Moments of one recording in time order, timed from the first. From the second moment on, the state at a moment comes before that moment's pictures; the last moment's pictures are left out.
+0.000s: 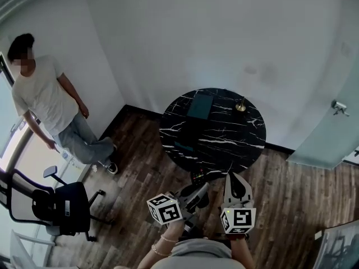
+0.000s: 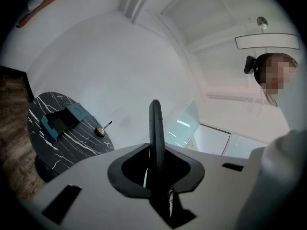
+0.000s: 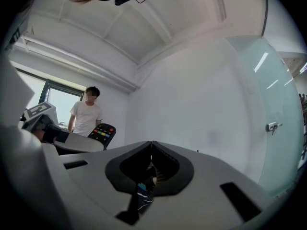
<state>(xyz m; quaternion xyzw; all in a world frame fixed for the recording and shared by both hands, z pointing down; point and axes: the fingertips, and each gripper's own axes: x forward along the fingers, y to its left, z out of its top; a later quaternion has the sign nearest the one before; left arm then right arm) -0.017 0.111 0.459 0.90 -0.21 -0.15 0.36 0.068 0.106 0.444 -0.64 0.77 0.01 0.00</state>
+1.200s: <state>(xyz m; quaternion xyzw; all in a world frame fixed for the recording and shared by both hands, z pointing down) -0.072 0.020 0.474 0.89 -0.21 -0.12 0.37 0.015 0.020 0.463 -0.65 0.76 -0.02 0.00</state>
